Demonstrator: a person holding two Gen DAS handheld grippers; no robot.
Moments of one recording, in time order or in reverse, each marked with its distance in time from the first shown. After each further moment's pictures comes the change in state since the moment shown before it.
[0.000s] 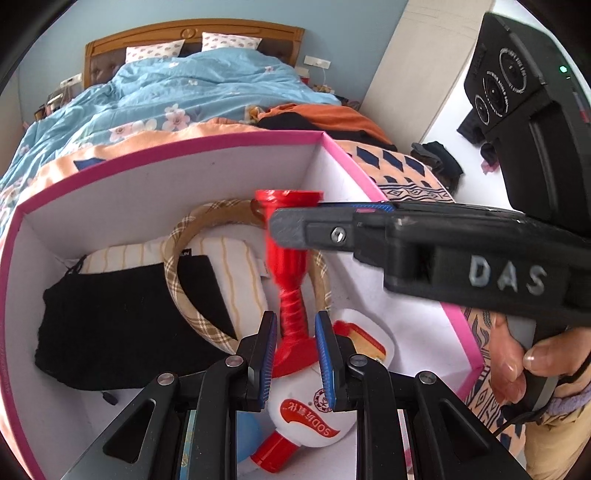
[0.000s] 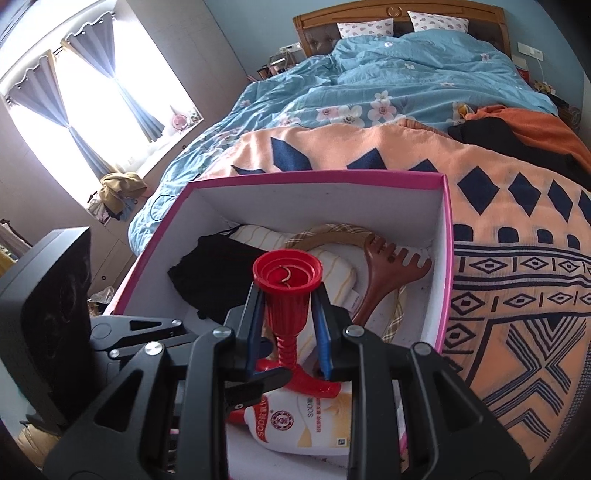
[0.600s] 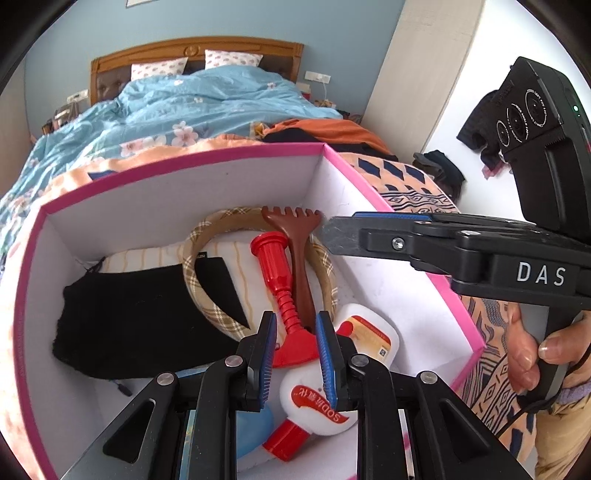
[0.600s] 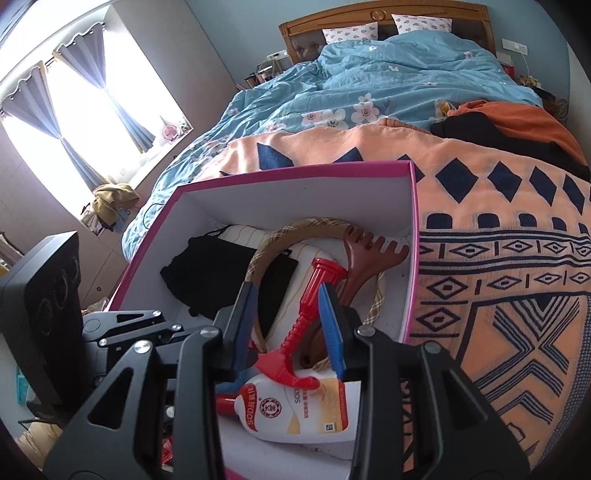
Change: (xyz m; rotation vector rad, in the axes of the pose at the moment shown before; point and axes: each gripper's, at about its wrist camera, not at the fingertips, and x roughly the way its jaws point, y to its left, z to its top) left arm -0.020 -0.003 -0.016 0.038 -0.080 0.042; right arm -0.025 -0.001 -0.021 0.002 -0.055 -0.002
